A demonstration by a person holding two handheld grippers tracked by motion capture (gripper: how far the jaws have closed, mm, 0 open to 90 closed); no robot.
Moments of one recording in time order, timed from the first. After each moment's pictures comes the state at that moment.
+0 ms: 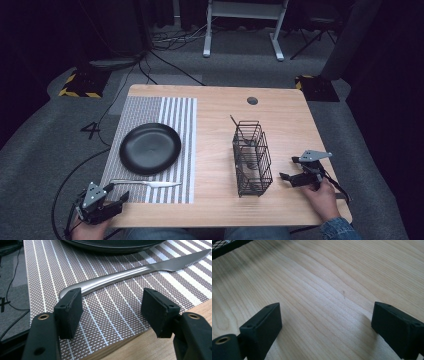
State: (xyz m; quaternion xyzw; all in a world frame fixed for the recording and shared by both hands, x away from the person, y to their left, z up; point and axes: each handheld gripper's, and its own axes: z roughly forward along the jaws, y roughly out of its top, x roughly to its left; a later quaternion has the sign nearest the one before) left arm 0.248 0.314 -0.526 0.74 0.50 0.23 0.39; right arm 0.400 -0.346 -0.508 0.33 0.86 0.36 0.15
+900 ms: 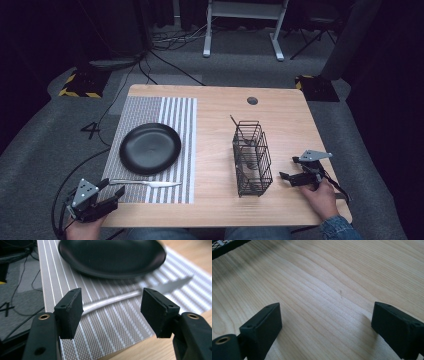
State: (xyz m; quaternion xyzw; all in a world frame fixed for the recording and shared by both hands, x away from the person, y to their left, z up) left arm 0.241 0.319 -0.485 0.70 0.51 0.24 0.43; right arm 0.399 -0.345 -0.508 0.35 0.85 0.36 0.16
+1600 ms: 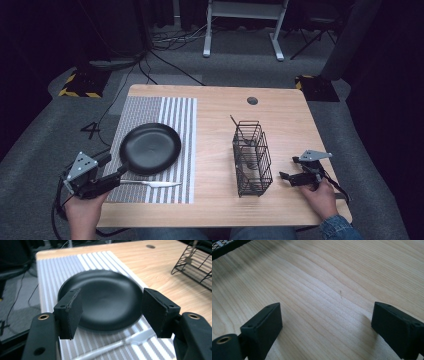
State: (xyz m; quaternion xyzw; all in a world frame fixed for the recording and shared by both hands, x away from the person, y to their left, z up) left arm 0.280 0.293 -0.405 0.71 0.49 0.24 0.45; right arm 0.399 -0.345 -0.508 0.35 0.85 0.36 0.16
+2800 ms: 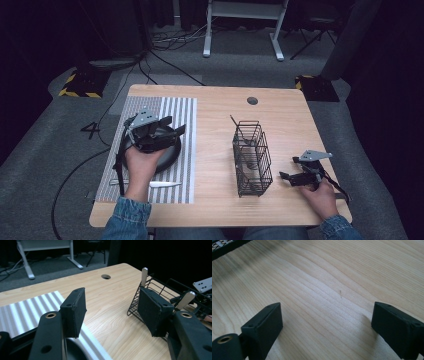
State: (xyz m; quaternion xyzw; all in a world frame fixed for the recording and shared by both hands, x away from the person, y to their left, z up) left arm 0.376 0.174 -0.353 0.73 0.39 0.17 0.53; right arm 0.398 -0.345 -0.508 0.35 0.85 0.36 0.16
